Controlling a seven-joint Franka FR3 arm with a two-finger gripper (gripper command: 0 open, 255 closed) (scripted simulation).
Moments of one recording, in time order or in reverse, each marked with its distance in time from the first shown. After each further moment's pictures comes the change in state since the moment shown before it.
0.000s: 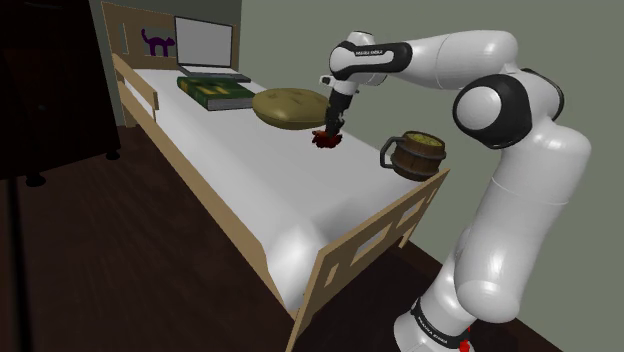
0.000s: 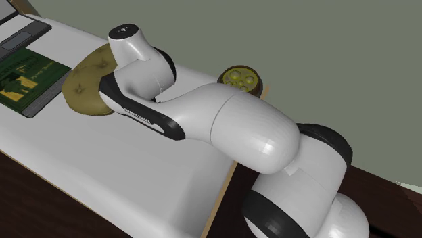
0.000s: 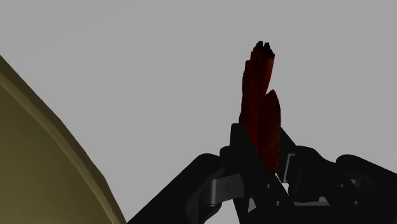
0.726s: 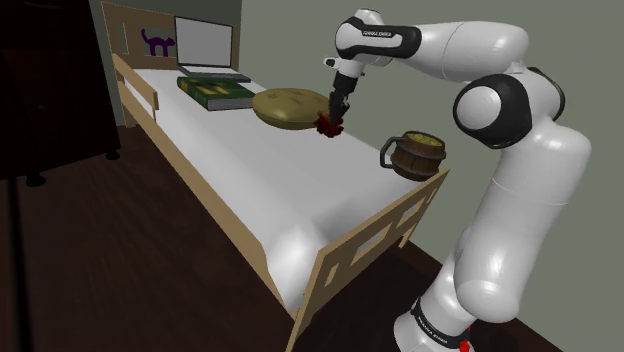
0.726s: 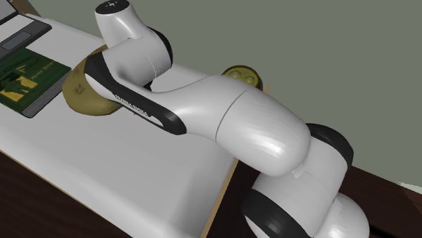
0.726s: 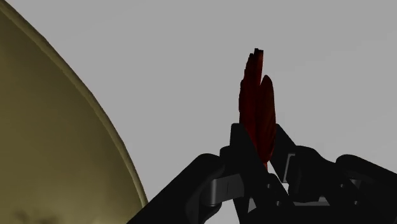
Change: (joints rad) arm -0.006 -0.001 -0.004 0.142 -0.004 -0.143 0.009
